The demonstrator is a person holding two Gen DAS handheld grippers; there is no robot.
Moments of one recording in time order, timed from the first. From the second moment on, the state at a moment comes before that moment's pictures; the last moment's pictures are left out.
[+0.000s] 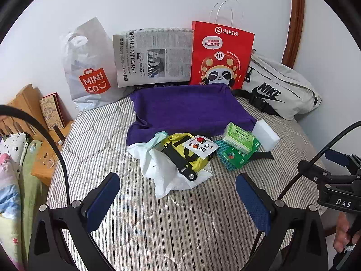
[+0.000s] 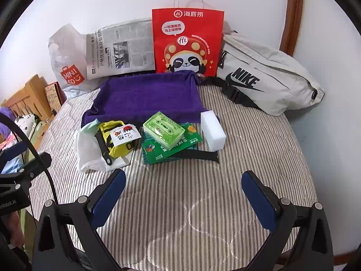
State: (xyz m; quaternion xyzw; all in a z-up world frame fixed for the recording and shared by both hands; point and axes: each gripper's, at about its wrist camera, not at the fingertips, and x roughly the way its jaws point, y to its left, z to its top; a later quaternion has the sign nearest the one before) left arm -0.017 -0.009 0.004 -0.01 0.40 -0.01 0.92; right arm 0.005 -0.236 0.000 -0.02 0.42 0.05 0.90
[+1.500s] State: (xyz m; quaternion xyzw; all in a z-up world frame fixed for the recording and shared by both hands) left arm -0.007 -0.003 0.000 0.00 0.41 0.00 0.91; right arm 0.006 -0.226 0.000 -0.02 0.43 0.06 0.90
